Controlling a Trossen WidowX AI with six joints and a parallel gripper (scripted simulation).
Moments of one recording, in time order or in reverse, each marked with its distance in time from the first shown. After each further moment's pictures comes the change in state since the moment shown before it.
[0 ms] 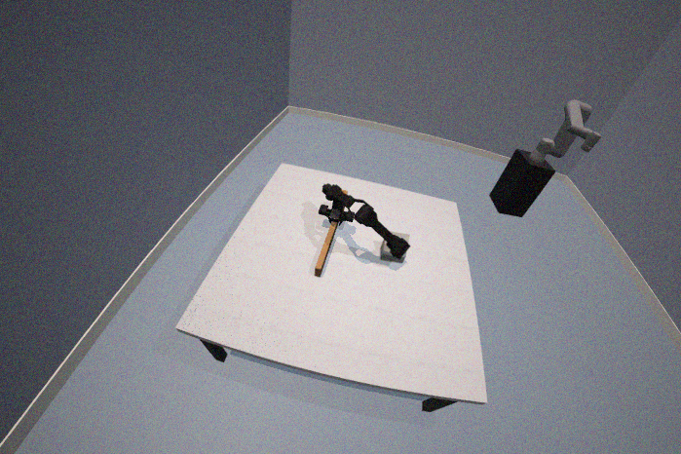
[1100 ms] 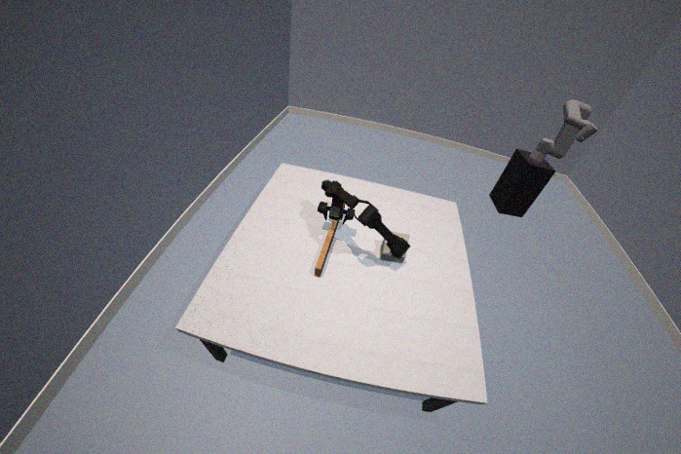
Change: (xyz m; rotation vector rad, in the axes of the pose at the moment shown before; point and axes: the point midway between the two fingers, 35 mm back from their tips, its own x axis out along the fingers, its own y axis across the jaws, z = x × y) arm -0.041 -0.001 0.027 -0.010 0.011 -0.006
